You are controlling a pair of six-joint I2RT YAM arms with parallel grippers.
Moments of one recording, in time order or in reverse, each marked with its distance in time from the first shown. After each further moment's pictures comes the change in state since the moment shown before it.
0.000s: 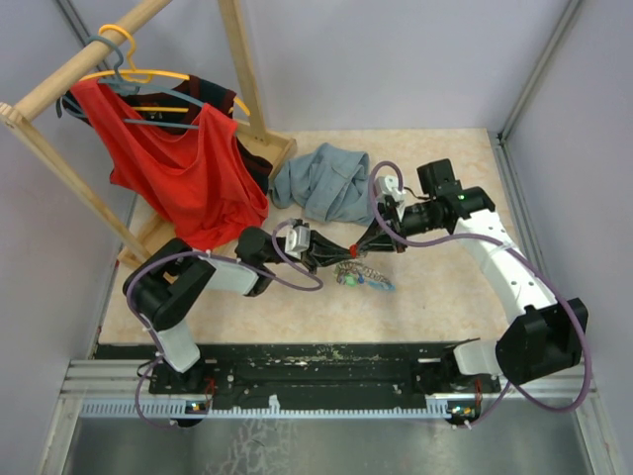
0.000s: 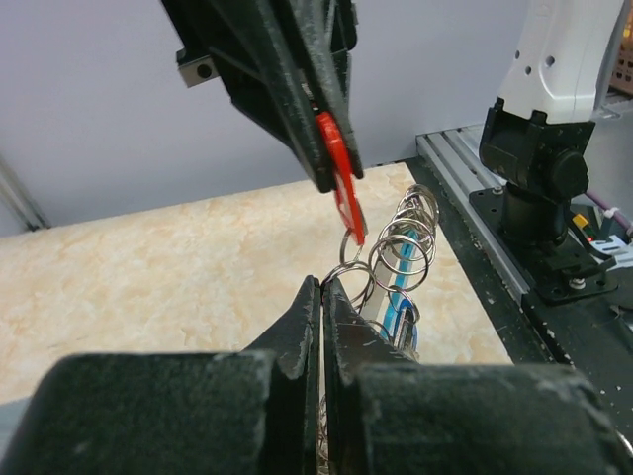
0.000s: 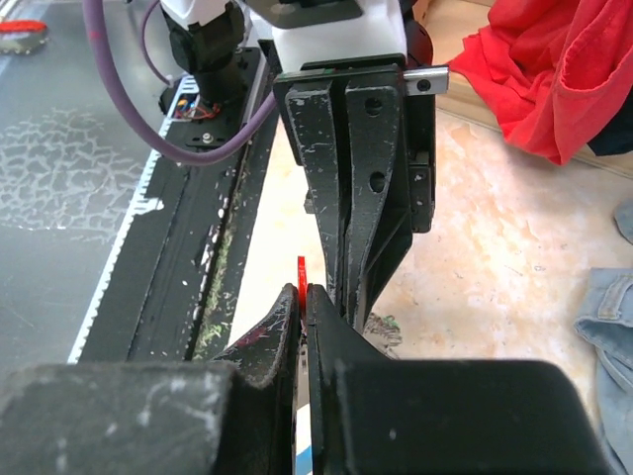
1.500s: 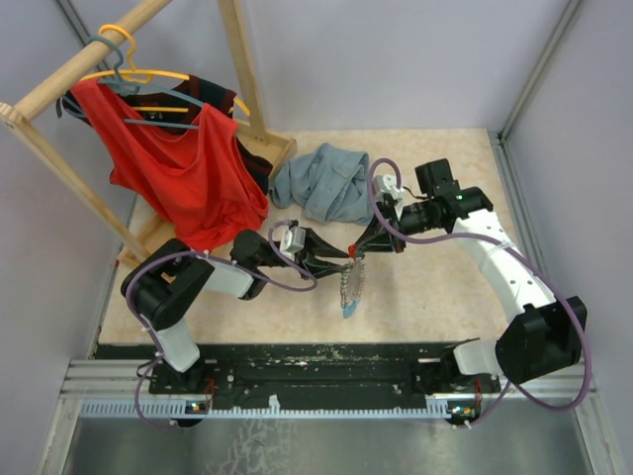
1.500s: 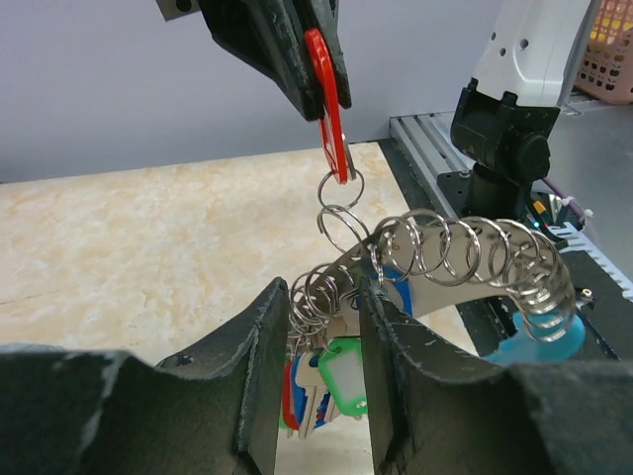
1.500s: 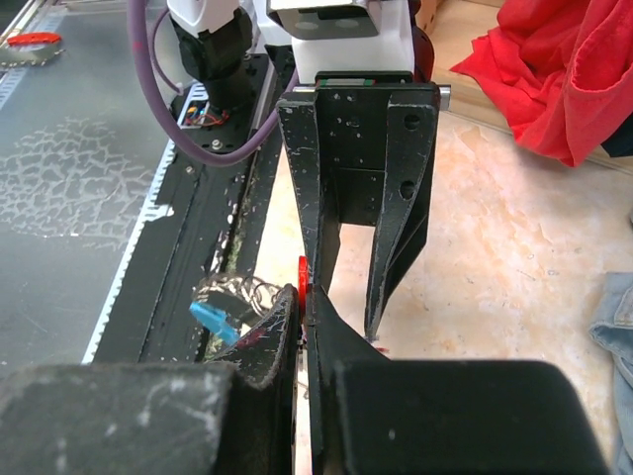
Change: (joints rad) left arm 0.031 -0.005 -0.071 0.016 0.036 -0.091; right arm 0.009 0.003 0.000 0.008 -0.008 0.011
